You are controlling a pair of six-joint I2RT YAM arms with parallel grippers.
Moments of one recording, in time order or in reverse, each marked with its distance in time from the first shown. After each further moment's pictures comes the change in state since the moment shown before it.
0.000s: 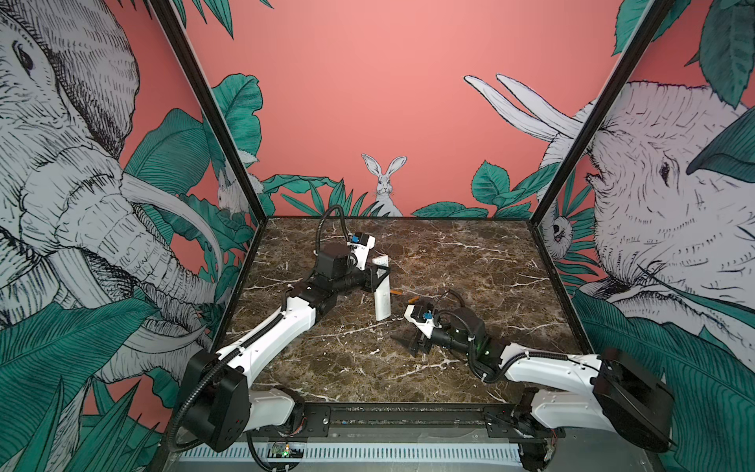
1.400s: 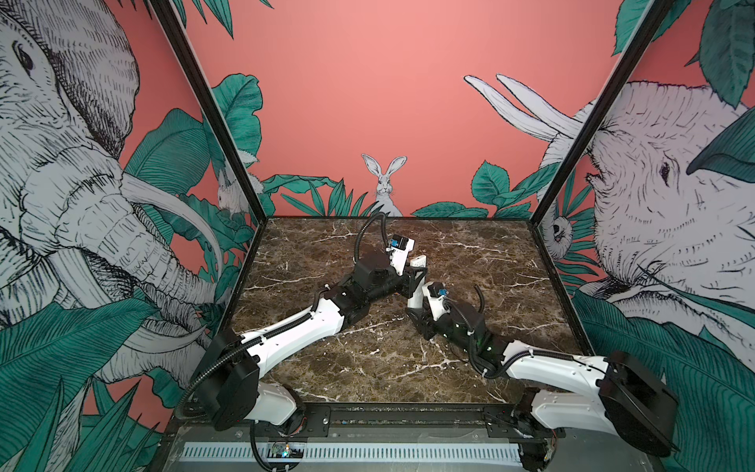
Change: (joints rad) left arm -0.329 0.130 0.105 0.197 -0.341 0.031; right arm -0.034 -0.023 0.031 -0.117 0.336 0.462
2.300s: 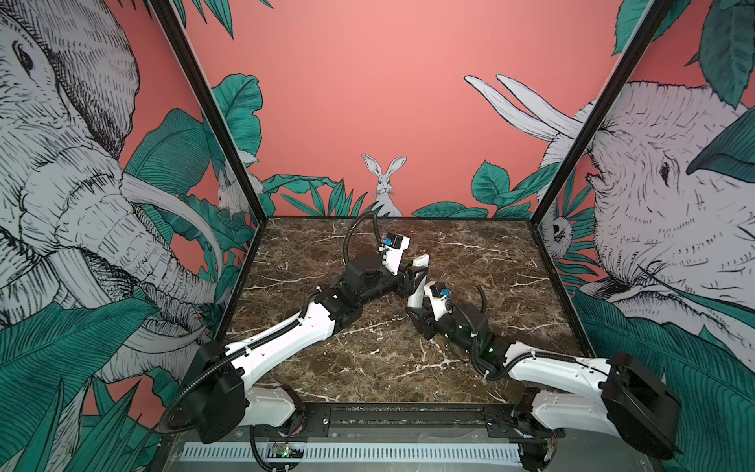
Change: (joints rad) left arm 0.006 -0.071 -0.017 -0.004 0.014 0.018; right arm -0.001 -0.018 -0.016 0.042 -0.014 0.010
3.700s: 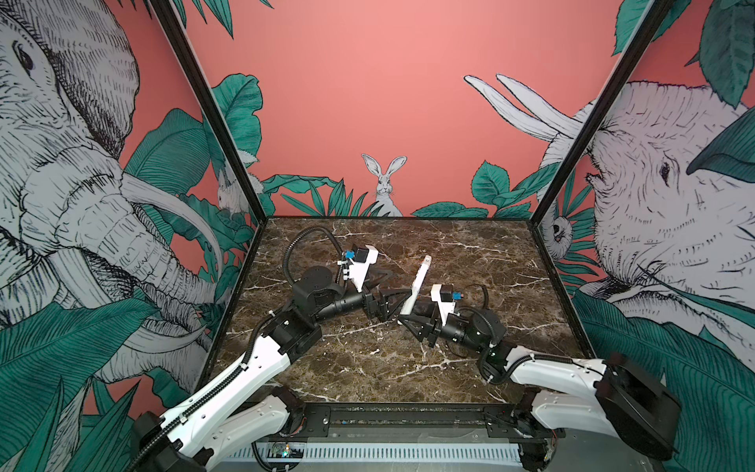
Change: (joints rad) left arm 0.112 -0.402 -0.144 -0.111 0.310 -0.026; right arm -0.030 -0.016 -0.079 0.381 -0.393 0.108
